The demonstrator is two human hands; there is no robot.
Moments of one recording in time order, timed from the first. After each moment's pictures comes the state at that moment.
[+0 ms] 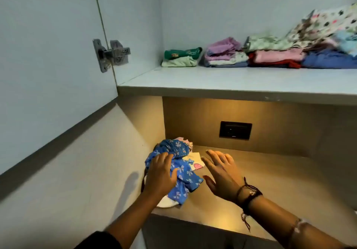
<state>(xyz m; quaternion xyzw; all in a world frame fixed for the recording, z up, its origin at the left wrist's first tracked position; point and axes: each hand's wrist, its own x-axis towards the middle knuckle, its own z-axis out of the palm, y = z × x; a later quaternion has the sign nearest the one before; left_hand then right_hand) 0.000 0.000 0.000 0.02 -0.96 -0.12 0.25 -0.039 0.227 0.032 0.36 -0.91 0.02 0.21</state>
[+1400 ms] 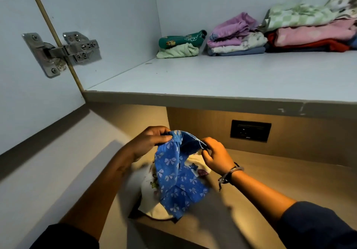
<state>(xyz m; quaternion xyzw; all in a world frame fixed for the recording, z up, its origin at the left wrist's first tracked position) -0.070 -0.028 0.130 -0.01 -0.82 -0.57 -0.01 -0.188 0.187 0.010 0.36 -0.83 0.42 0.11</state>
